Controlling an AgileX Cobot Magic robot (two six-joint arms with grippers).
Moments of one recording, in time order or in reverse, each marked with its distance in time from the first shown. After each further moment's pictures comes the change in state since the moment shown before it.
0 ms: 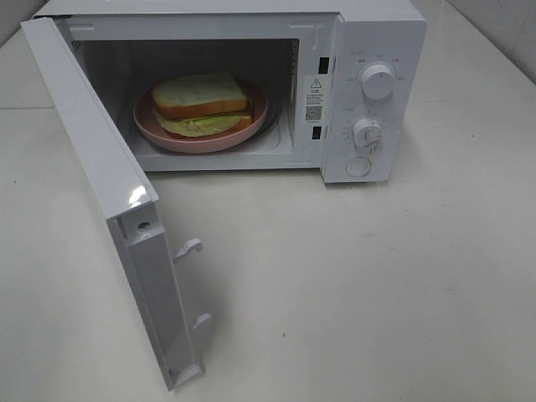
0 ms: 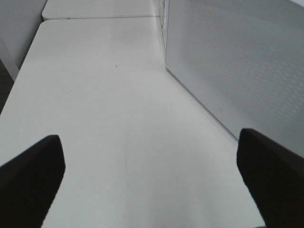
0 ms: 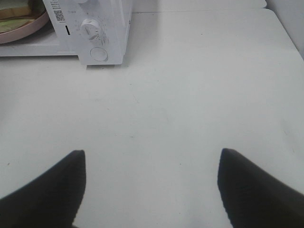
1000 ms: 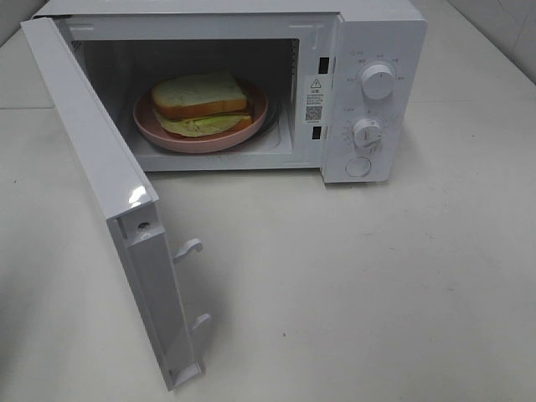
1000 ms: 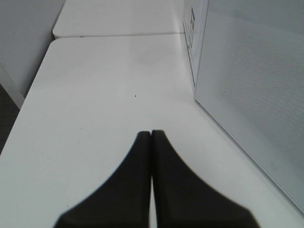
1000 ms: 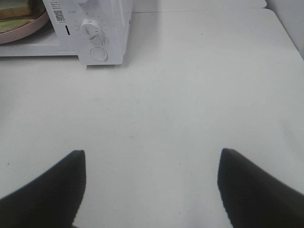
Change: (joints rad) left arm 0.000 0.532 0.170 0.000 -0.706 0.068; right arm 0.000 0.000 0.000 0.000 0.000 0.000
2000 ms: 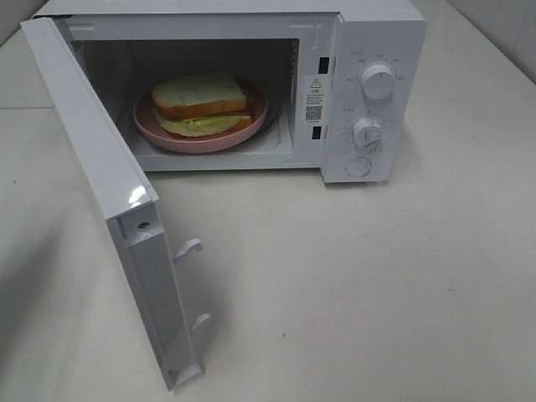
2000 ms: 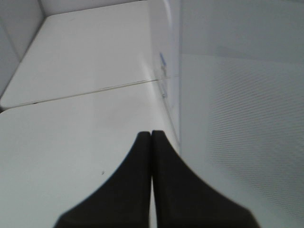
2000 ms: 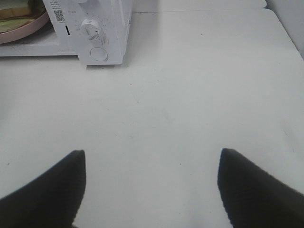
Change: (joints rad) left arm 0.000 0.751 0.049 0.463 -1.014 -0.281; right arm 0.000 0.000 0.000 0.000 0.000 0.000
